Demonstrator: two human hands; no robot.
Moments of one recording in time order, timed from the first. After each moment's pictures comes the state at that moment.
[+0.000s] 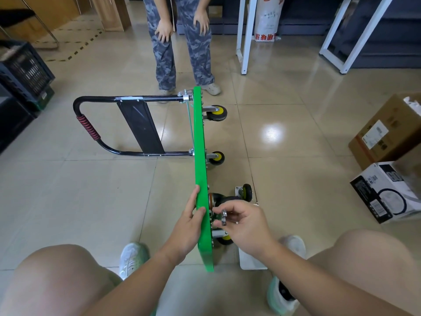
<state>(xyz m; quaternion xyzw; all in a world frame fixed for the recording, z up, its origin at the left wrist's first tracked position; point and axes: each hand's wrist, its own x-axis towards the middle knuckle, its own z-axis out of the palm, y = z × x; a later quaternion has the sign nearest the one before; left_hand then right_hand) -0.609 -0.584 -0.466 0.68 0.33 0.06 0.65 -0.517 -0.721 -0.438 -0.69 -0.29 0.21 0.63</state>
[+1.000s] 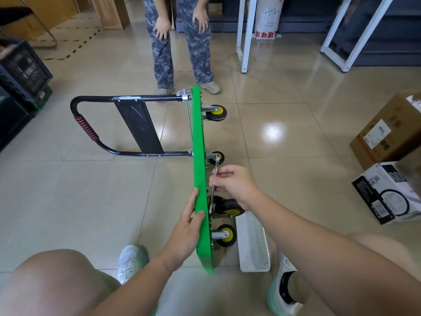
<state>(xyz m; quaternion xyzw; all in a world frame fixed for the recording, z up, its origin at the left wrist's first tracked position) -0.608 -0.581 -0.474 0.68 0.33 0.05 0.66 -0.433 -0.647 -0.426 -0.69 -0.14 0.37 0.61</state>
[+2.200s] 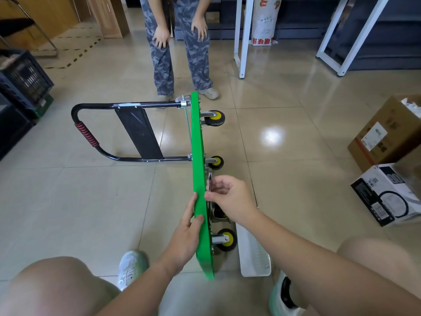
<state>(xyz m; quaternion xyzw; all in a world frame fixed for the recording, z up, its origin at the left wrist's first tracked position) -0.610 -0.587 -0.463 0.69 0.34 0.06 0.63 -0.468 -0.669 -0.416 -0.72 -0.25 0.28 0.59</state>
